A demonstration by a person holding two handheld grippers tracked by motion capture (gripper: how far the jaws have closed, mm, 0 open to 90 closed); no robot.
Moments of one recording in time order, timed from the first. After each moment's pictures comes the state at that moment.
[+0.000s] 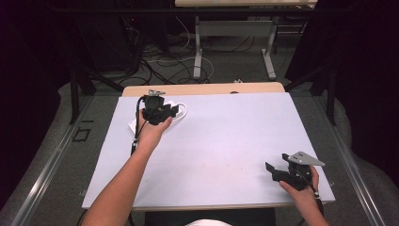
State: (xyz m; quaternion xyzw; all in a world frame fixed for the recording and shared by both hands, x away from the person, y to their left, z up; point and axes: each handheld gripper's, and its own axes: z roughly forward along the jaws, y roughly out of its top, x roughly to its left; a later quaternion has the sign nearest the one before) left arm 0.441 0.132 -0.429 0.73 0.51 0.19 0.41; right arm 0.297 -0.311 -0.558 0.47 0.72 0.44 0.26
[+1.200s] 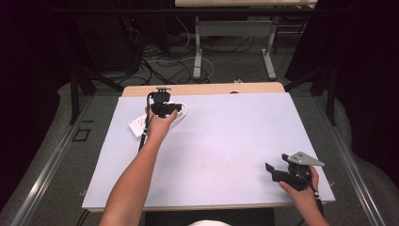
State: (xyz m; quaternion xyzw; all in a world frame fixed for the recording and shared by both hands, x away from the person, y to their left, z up) left arm 0.500 0.123 -0.467 0.72 0.56 0.15 0.38; right arm 0.296 -0.311 -0.559 0.47 0.72 0.44 0.25
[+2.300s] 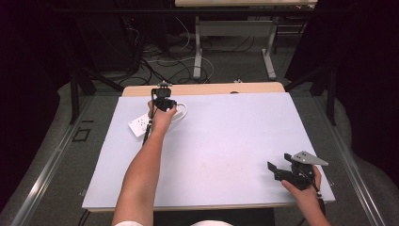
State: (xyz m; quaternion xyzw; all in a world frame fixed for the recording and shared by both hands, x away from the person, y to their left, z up) left arm 0.551 0.124 -0.493 0.72 0.59 0.15 0.33; right arm 0.297 -0.319 -0.557 0.48 0.71 0.44 0.25
